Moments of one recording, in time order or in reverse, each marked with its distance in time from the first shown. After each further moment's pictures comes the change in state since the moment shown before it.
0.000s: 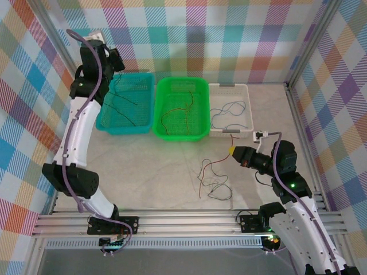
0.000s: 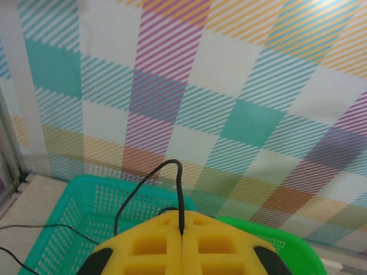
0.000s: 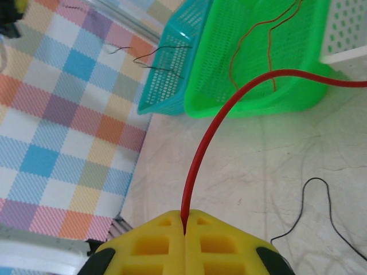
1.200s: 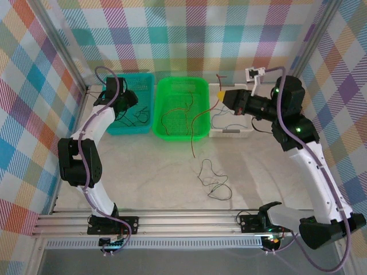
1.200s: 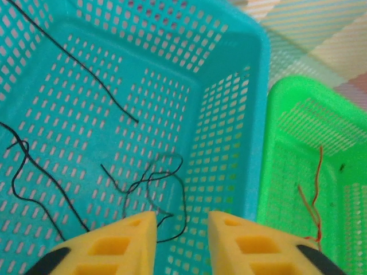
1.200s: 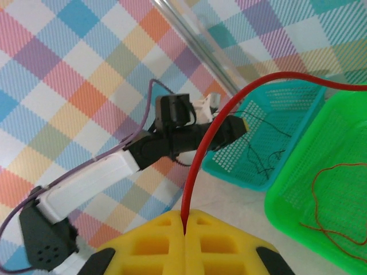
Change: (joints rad) left arm 0.042 0.119 -0.461 0.129 0.194 -0.222; right arm 0.103 0.610 0.867 -0.069 -0.014 -0.160
